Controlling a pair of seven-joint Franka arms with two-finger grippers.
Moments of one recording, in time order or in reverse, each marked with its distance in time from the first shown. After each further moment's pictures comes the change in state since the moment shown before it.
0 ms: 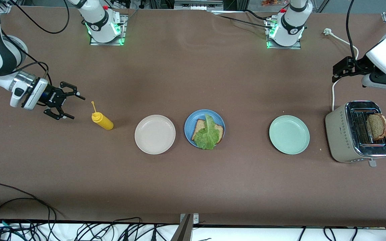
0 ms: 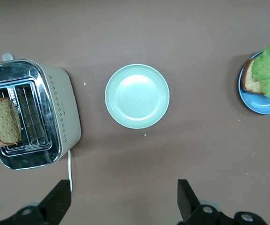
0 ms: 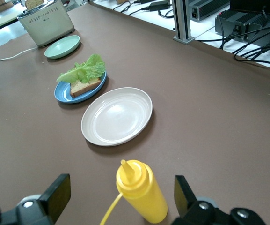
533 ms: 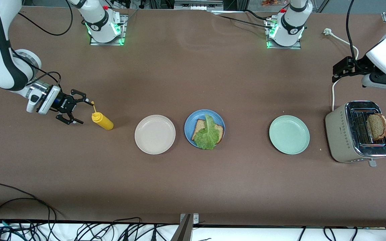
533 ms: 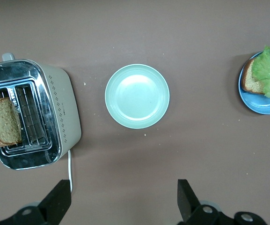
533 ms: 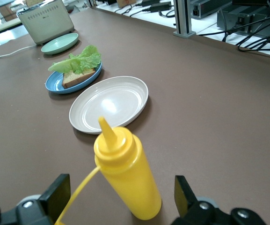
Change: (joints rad) left arm 0.000 0.000 0.000 0.000 0.000 0.000 0.000; right arm 0.000 0.167 -0.015 -0.009 0.189 -0.018 -0.265
